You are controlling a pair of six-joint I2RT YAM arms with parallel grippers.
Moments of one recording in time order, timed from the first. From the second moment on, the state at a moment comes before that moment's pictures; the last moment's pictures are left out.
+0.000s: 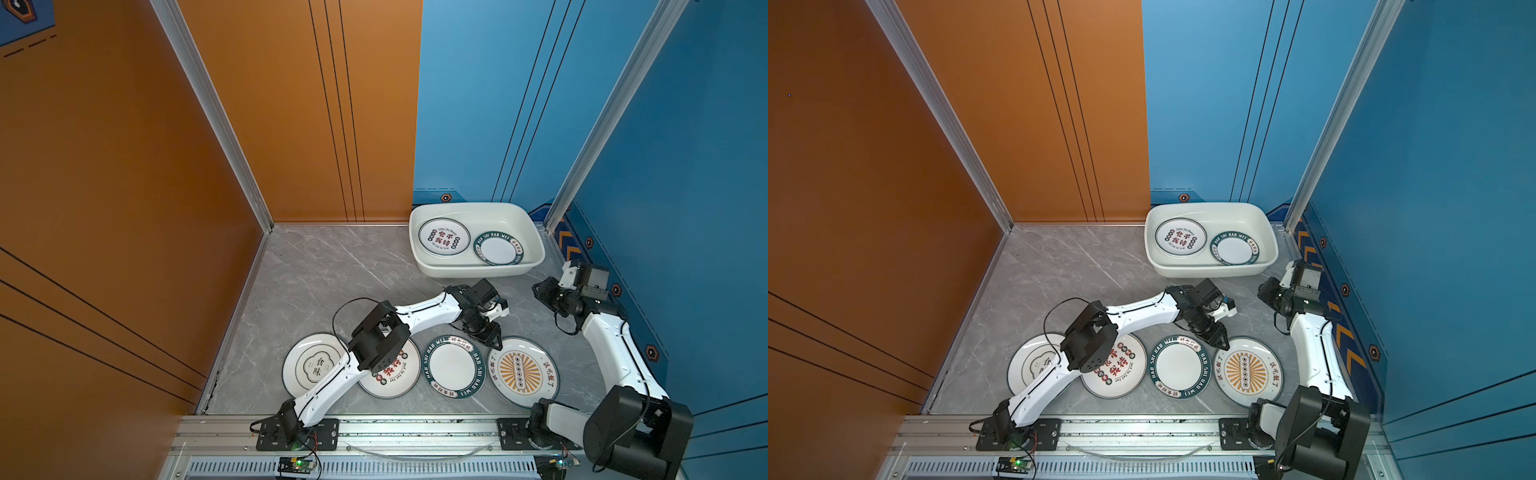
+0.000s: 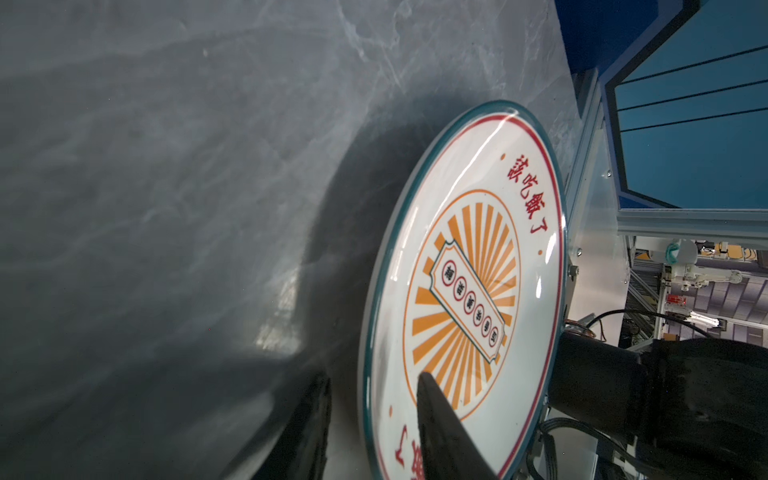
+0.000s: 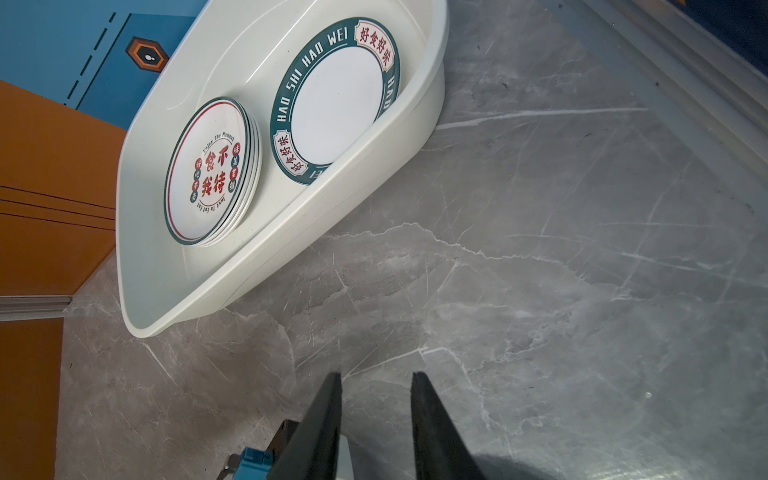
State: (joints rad) left arm -1.01 2.52 2.12 -0.67 0.64 -0.34; right arm -0.31 1.19 0.85 -0.47 -0.32 0.41
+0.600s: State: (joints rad) left arm -1.01 2.53 2.13 -0.69 0.64 -0.34; right arm -0.31 1.19 0.84 -0.47 -0.32 0.41
